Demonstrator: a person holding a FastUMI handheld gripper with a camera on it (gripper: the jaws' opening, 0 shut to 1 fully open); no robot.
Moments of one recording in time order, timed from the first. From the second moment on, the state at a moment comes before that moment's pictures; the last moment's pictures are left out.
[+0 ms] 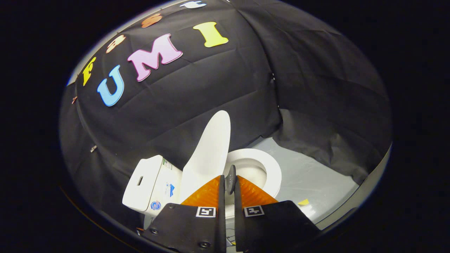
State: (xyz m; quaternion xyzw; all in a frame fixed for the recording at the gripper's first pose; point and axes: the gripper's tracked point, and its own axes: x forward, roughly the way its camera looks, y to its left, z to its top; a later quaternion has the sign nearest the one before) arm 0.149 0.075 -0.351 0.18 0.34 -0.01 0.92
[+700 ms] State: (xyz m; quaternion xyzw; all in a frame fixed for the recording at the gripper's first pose) arm 0.141 0.177 -0.275 0.08 0.29 -0.01 0.95
